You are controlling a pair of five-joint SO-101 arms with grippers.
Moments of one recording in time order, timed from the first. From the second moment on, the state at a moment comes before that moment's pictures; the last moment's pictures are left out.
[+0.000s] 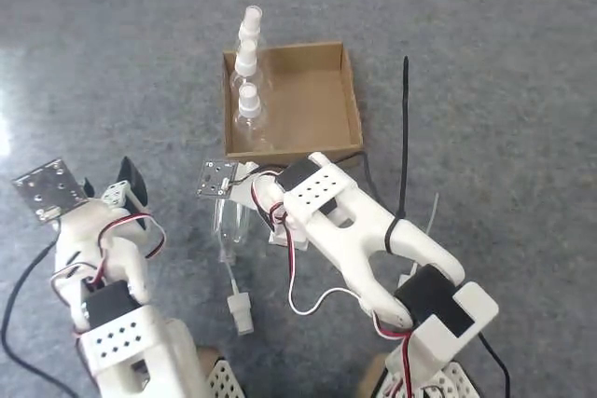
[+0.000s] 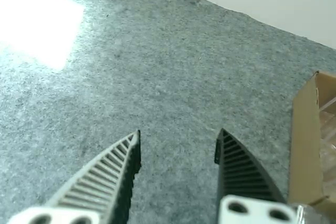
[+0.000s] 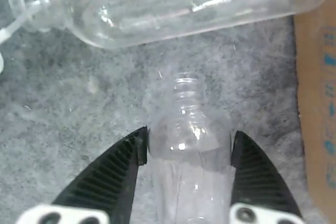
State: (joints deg) left arm -32.0 -75.2 84.2 33.5 10.7; right arm -43.9 6.9 20.7 61.5 36.7
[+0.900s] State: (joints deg) left arm -32.0 -75.2 84.7 32.4 10.7; right arm -45.8 -17.2 21.5 72.6 16.7
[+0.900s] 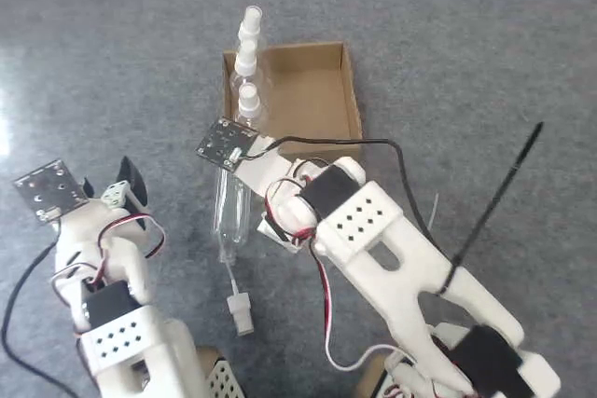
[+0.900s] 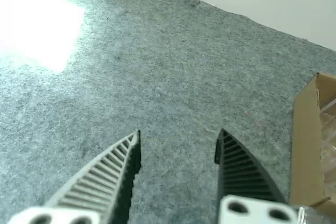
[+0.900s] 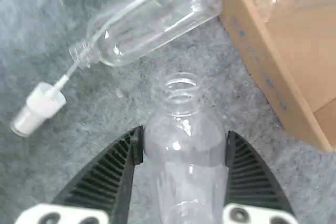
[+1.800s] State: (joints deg) left arm -28.1 -75.2 82.9 40.0 3.0; right arm -20.7 -40.3 48.9 47.2 2.2
